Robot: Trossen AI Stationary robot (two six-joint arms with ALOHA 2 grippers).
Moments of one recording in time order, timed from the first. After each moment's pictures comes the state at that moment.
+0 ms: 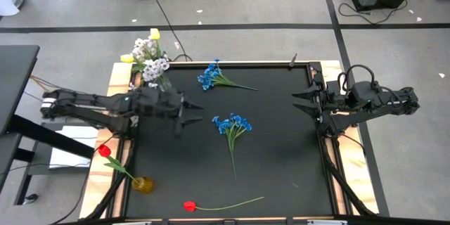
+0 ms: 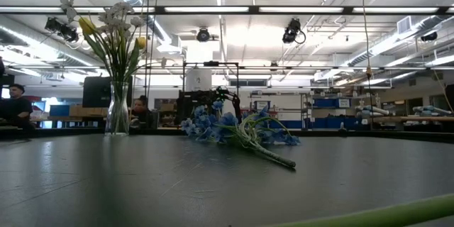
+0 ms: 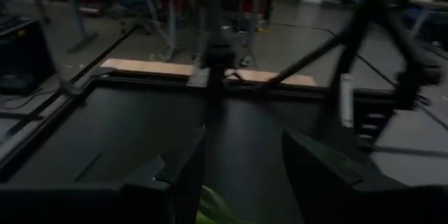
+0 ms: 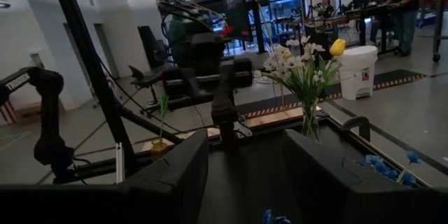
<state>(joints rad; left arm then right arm) -0.03 0.96 0.80 0.01 -0.03 -0.11 0.18 0.46 0.72 -0.23 0.27 0.21</state>
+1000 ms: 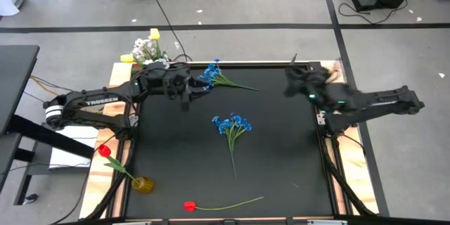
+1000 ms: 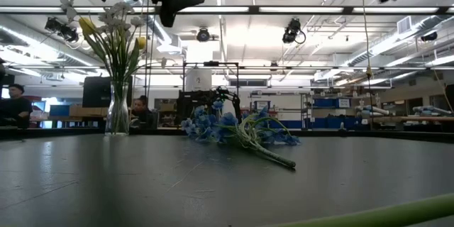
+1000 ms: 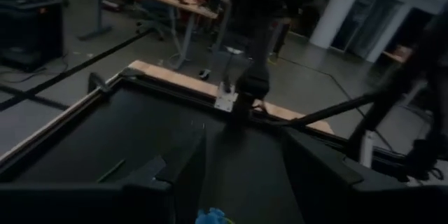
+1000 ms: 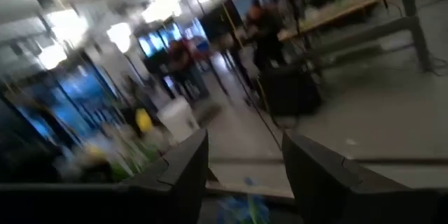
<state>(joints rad) 0.36 1.08 0.80 0.20 0.30 -0.27 0.10 0.74 0.72 0.06 1.05 0.47</state>
